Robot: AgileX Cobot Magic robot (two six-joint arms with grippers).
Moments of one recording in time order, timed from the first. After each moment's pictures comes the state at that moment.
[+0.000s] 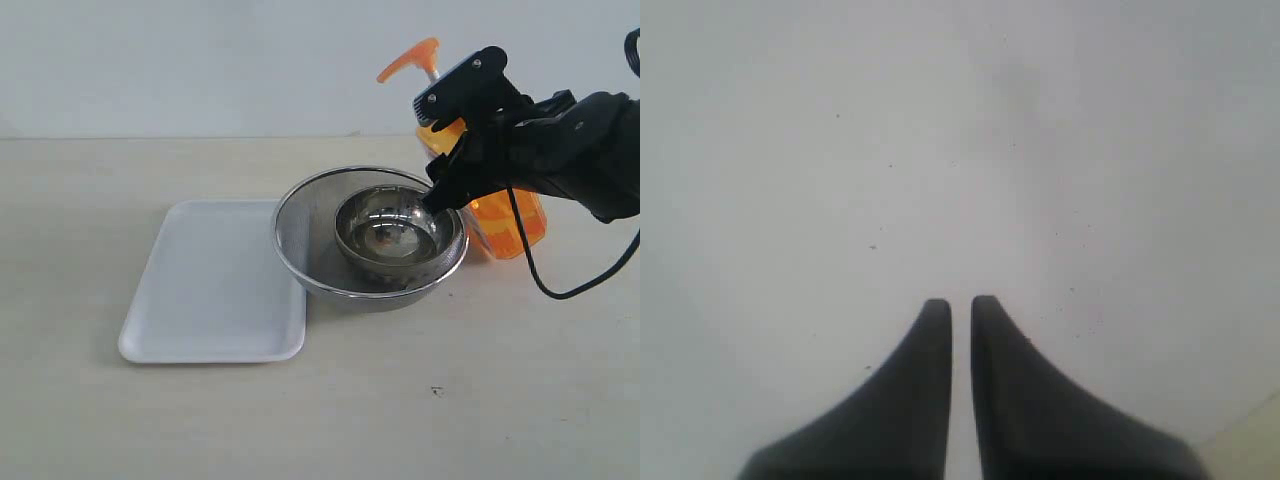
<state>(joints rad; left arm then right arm) -0.64 0.95 -1.80 0.56 0.95 0.18 0.42 1.75 -0.93 0.86 -0.27 -1.26</state>
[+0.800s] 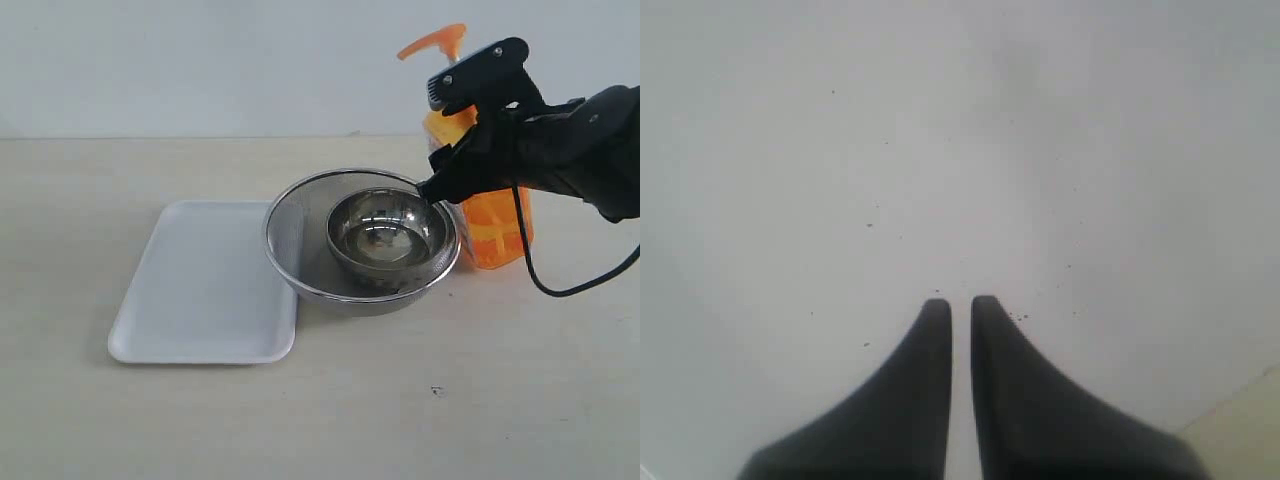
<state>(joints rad) -0.64 0.95 -1.80 0.56 0.99 0.18 0.42 1.70 -0.92 0.92 -0.27 -1.18</state>
